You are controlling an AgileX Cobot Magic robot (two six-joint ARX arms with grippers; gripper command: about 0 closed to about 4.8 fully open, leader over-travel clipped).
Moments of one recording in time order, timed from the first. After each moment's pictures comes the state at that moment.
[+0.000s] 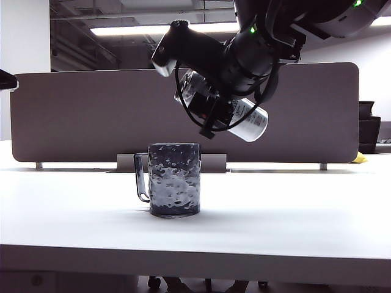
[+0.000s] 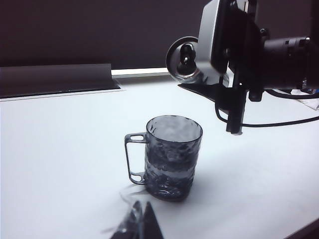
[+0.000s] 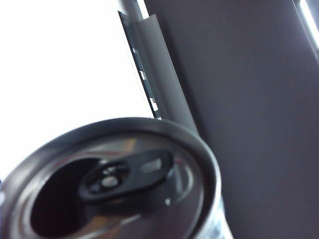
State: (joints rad) left arm -0.49 0.00 0.01 0.02 0.11 -0.04; right arm 0.74 1.67 0.89 0.60 0.34 -0.96
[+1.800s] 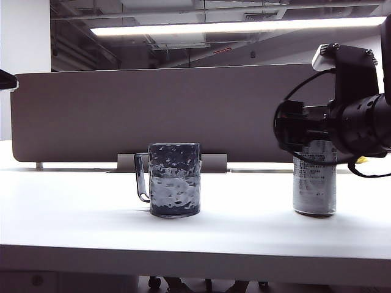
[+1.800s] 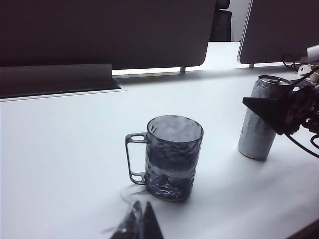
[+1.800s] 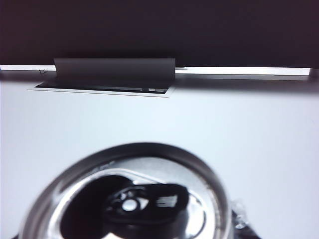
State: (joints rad) left arm -0.49 0.00 0.01 0.02 0.11 -0.04; right arm 0.48 1.71 0.32 1.39 0.24 0.10
